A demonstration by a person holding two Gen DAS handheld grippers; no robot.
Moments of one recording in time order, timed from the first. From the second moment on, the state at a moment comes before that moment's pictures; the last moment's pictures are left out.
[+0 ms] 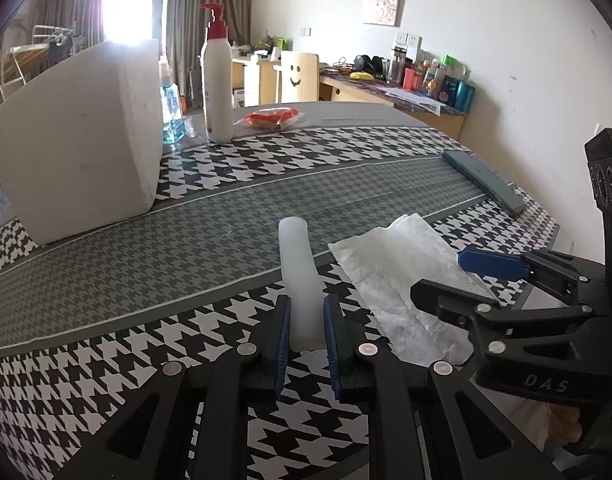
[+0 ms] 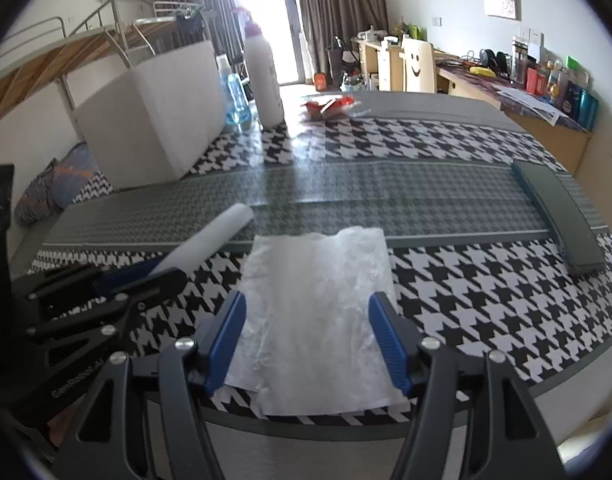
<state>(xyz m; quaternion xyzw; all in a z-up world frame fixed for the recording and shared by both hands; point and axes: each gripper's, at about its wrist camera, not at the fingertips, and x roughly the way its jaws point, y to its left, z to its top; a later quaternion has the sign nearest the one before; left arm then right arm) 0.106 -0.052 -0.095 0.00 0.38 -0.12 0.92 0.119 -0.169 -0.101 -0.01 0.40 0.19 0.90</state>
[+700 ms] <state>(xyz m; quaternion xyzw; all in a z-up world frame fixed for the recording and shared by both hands) 0.124 -0.063 -0.106 0.03 0.40 -0.09 0.91 0.110 -0.164 -0.114 -0.07 0.41 0.15 0.90</state>
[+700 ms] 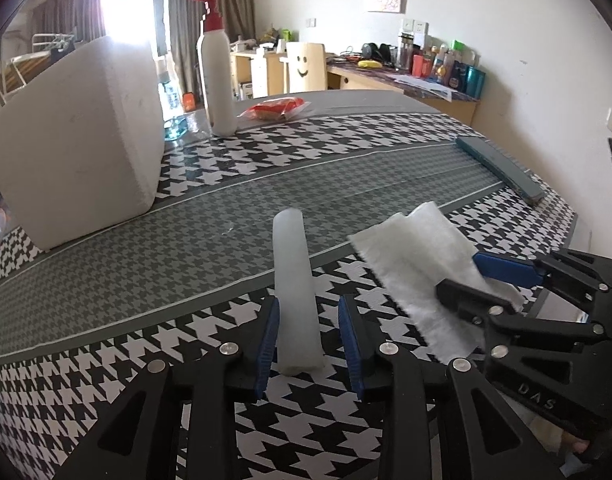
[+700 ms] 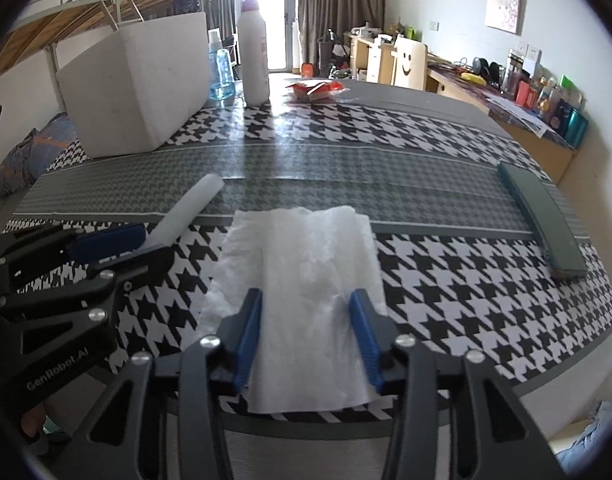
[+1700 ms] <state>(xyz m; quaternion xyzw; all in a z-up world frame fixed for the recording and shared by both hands) 0.123 -0.049 -0.088 0.03 0.38 -0.08 0.92 0.126 -0.180 -0.102 -0.03 0.39 0.17 0.91</state>
